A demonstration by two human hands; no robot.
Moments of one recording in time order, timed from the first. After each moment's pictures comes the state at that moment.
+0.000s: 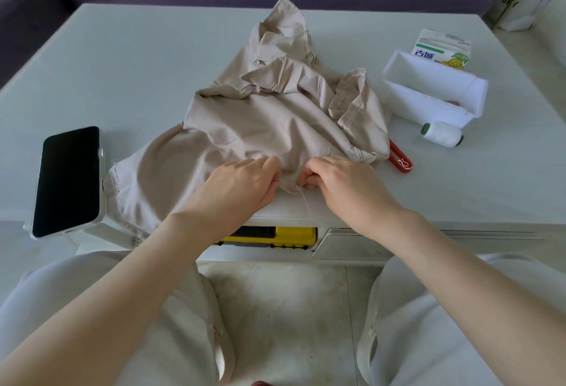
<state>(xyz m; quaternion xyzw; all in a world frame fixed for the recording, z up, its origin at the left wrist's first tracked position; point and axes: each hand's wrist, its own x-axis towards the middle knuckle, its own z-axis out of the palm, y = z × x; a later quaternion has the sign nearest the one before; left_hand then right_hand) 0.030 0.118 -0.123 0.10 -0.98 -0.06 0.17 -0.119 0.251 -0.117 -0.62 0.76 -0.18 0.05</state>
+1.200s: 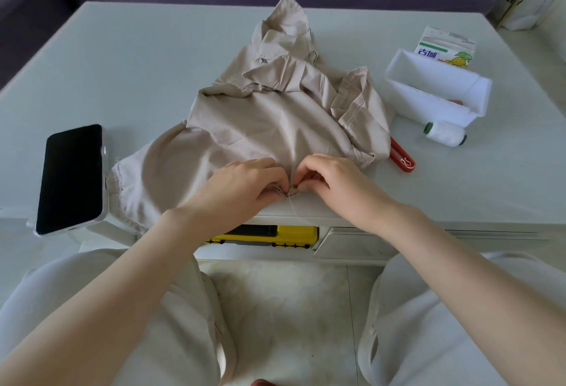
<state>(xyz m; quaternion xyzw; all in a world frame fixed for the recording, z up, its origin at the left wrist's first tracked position) 0.034 0.115 -0.117 0.10 -0.97 -0.20 0.08 -0.117 0.243 -0.117 -0.59 0.72 -0.30 0.22</state>
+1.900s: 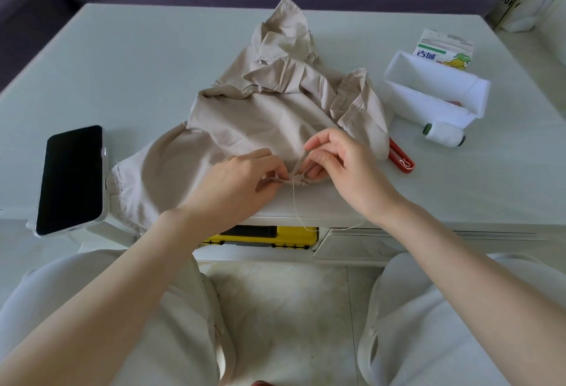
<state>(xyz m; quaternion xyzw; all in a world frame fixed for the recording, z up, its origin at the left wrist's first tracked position) 0.032 0.121 -0.107 0.16 -0.95 -0.22 0.14 -0.118 0.241 -0.105 -0.46 0.68 -0.51 0.26</state>
